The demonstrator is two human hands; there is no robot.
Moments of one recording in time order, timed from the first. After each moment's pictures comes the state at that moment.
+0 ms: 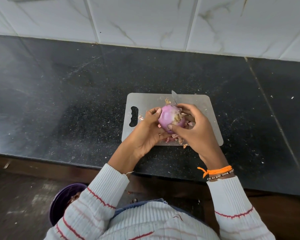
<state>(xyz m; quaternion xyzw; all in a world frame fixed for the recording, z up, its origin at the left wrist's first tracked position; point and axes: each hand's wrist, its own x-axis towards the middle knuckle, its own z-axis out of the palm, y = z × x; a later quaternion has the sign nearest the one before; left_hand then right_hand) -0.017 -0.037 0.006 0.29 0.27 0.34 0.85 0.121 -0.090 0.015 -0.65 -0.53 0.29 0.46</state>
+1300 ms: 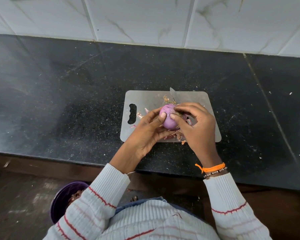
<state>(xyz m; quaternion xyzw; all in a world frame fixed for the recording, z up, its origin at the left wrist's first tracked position) -0.013 -0.046 -0.001 0.31 0.31 0.35 0.83 0.117 -0.093 0.010 -0.61 -0.58 0.09 0.53</state>
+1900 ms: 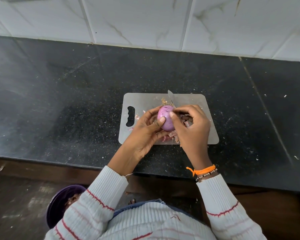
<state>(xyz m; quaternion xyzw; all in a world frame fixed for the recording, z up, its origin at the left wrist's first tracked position) -0.014 -0.045 0.002 0.30 0.28 0.39 0.83 0.104 -0.090 0.008 -0.63 -0.53 0.07 0.56</state>
